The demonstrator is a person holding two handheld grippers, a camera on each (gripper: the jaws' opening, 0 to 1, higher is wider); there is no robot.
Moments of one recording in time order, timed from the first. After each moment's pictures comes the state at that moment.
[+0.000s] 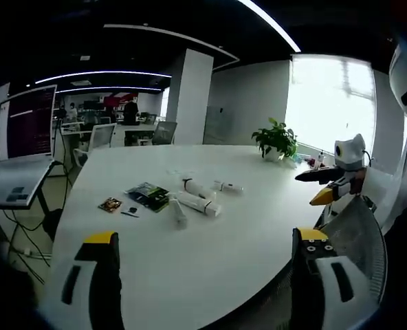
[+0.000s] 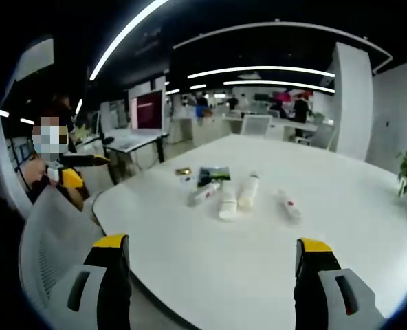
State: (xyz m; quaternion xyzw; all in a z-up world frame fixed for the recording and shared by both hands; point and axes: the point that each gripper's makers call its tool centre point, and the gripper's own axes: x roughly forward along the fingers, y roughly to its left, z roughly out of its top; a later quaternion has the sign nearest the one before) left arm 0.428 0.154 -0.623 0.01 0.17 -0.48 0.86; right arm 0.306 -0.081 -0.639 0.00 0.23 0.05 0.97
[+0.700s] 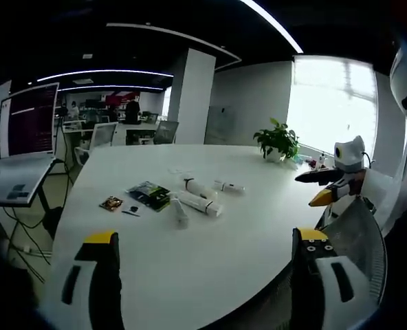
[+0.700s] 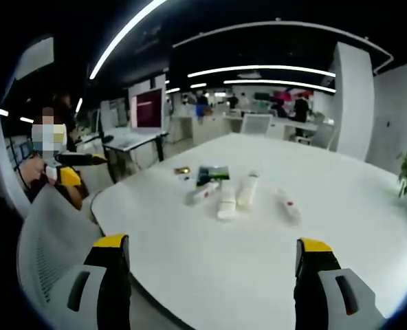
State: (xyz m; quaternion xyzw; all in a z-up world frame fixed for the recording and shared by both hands) left arm 0.431 0.155 -0.623 0.00 0.17 -0.48 0.86; right arm 0.312 -0.086 -0.641 0.00 0.23 0.06 0.97
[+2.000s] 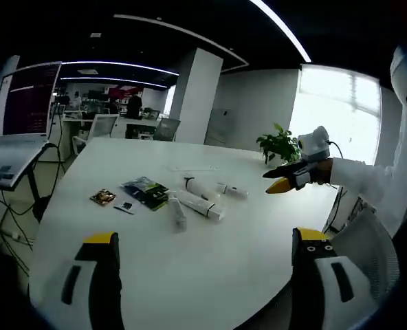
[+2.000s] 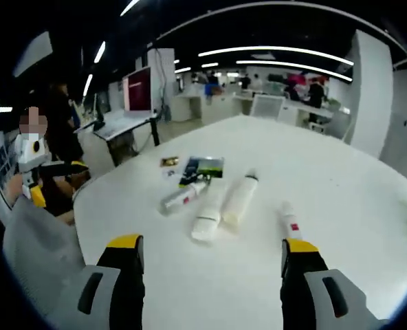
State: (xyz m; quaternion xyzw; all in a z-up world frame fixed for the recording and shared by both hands) left arm 0.458 0.131 -0.646 -0.04 0.18 -0.48 0.86; right arm 0.434 -0.126 -0.668 0.00 0.31 0.10 0.94
